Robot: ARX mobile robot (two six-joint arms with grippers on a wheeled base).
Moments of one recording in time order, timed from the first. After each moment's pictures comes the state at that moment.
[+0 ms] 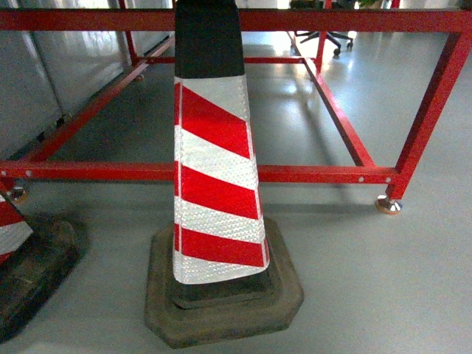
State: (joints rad) left arm 0.00 0.01 0.01 0.00 0.00 -0.01; right arm 0.00 0.01 0.01 0.00 0.00 0.00
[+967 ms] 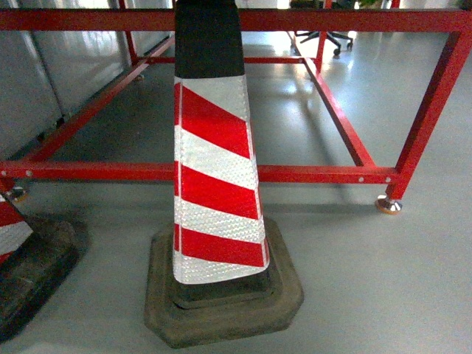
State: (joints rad) left arm 0.00 0.01 0.01 0.00 0.00 -0.01; right arm 0.00 0.01 0.01 0.00 0.00 0.00
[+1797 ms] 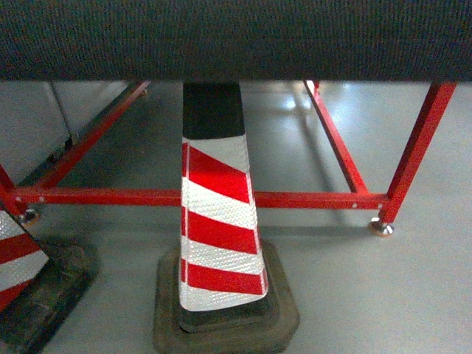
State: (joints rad) left arm 0.00 0.01 0.01 -0.01 0.00 -0.01; right arm 0.00 0.01 0.01 0.00 0.00 0.00
